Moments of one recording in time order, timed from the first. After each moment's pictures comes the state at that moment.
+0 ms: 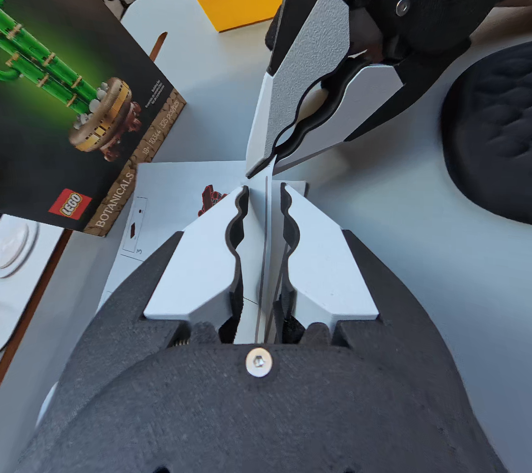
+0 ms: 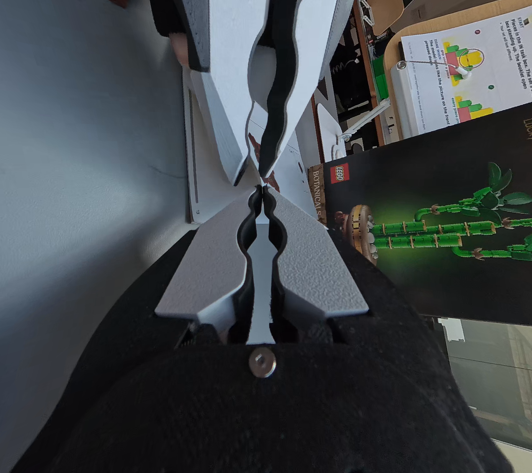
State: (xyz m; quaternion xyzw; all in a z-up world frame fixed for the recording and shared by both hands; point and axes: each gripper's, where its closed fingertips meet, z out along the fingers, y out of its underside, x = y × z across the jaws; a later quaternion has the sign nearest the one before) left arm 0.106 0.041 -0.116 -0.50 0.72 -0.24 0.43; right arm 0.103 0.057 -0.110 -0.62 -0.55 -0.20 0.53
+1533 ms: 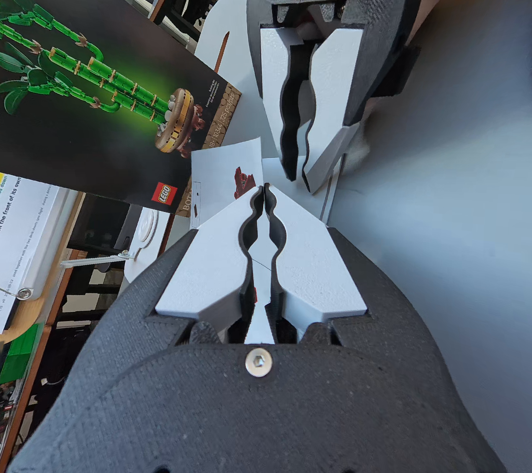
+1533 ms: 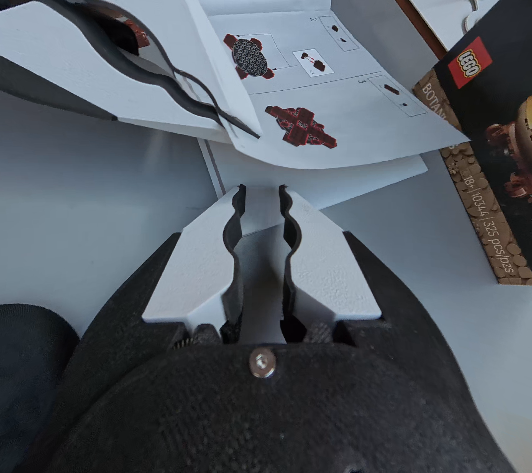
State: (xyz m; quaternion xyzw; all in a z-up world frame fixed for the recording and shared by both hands) left arm 0.088 0.055 -0.111 -0.44 0.71 -0.07 0.54; right arm 0.095 0.059 -0.146 -0.82 -0.37 0.07 0.43
